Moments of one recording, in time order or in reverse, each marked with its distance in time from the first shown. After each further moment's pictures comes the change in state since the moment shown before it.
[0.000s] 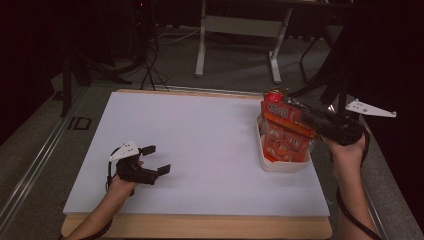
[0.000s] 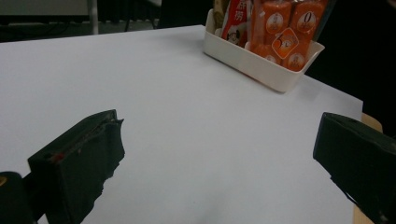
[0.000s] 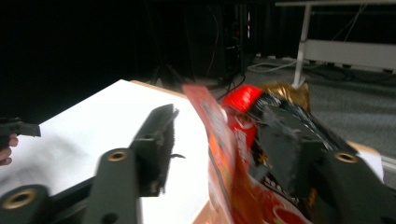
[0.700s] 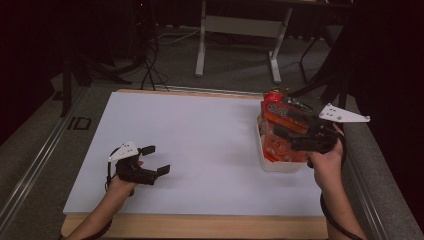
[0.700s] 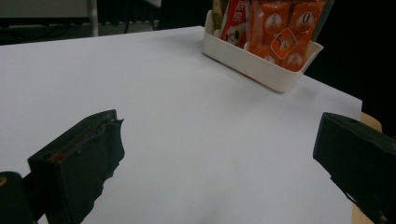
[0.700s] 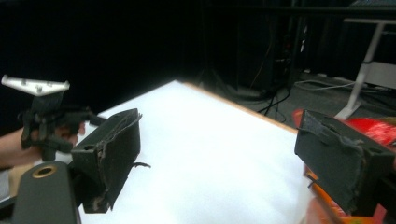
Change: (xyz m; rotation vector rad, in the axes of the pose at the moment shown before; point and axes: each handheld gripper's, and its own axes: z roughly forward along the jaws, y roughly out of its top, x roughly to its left) left arm -0.001 0.001 -0.002 -0.007 0.000 0.003; right arm 0.071 0.000 0.026 -0.017 0.183 -0.098
